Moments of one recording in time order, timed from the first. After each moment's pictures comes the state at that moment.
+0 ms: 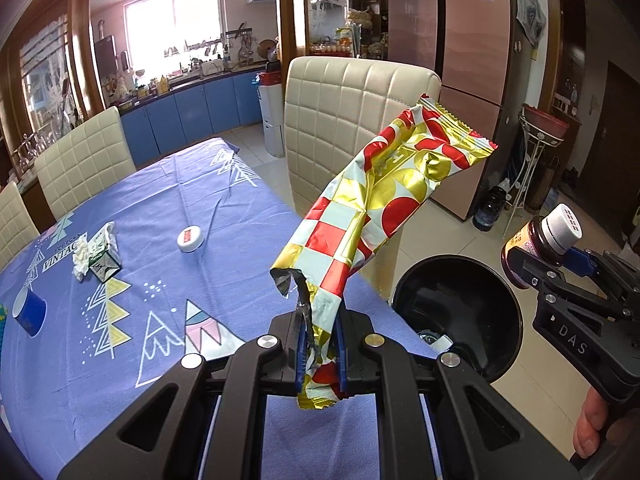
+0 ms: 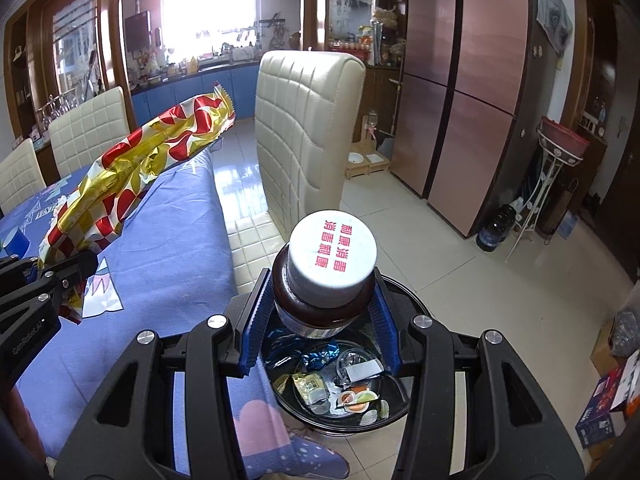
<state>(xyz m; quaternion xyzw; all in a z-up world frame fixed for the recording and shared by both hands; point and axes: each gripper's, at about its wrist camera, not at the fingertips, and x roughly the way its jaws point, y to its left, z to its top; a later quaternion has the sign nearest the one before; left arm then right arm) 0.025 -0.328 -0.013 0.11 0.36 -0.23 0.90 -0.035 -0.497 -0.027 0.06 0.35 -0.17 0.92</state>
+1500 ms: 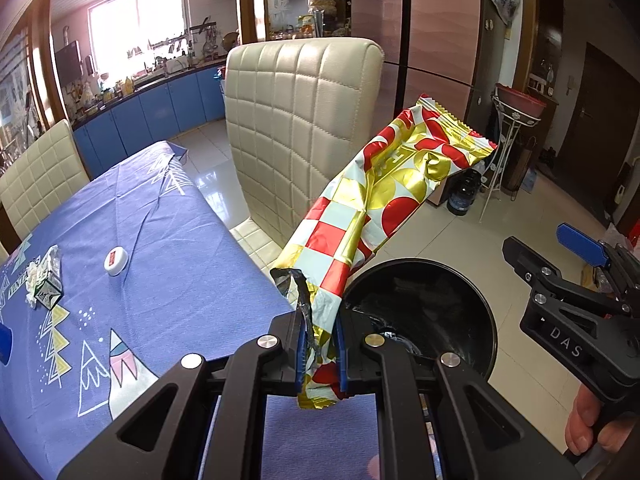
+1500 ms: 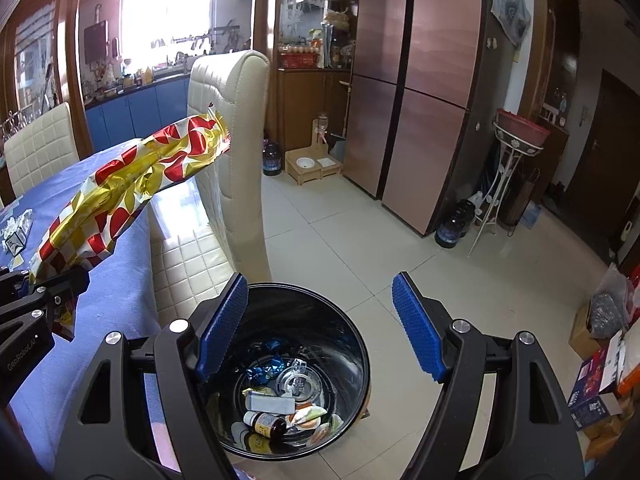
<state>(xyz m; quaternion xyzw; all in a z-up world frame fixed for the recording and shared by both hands) 0.037 -0.406 -0.031 0.13 0.37 -0.28 0.88 -0.040 -0.562 -0.037 0.07 0.33 -0.25 0.91</state>
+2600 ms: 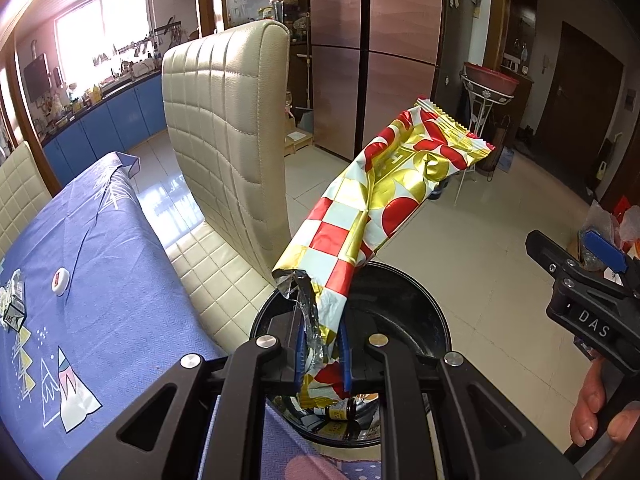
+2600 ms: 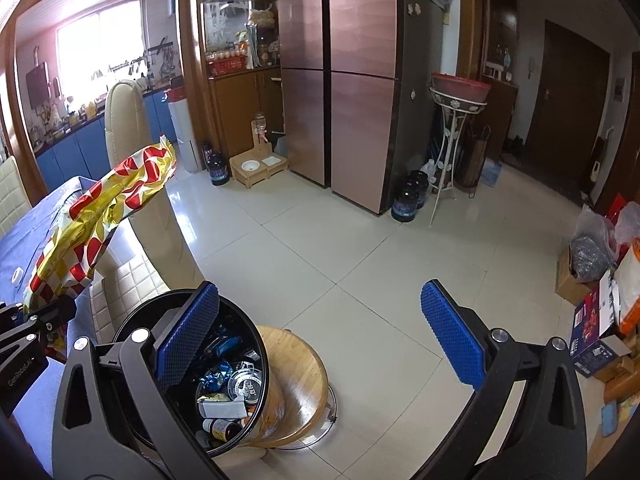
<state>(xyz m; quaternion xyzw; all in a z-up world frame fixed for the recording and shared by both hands) 0.017 -0.485 -0.046 0.15 0.38 -0.32 0.85 -0.097 -0.649 -0.049 0.14 0.32 -0.33 0.88</state>
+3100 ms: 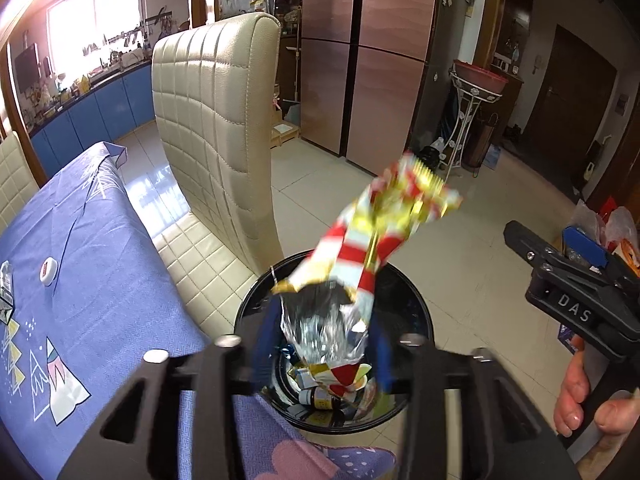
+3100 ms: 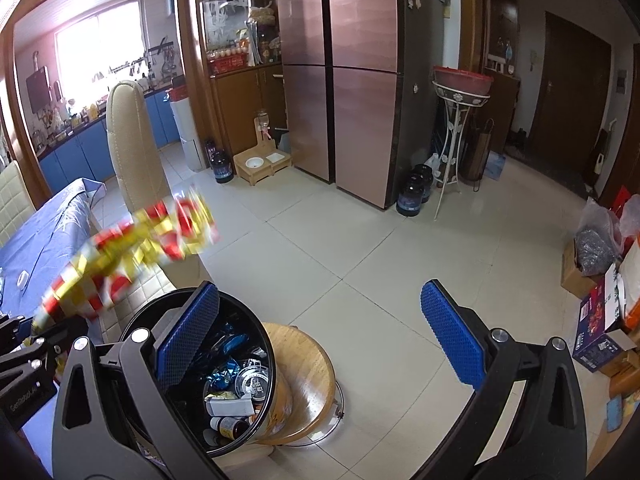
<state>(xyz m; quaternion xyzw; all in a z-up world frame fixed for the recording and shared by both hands) 0.008 -0.477 -0.043 0.13 0.40 -0.34 0.84 -0.095 -0.647 -0.050 0.15 0.32 -0.33 0.88</state>
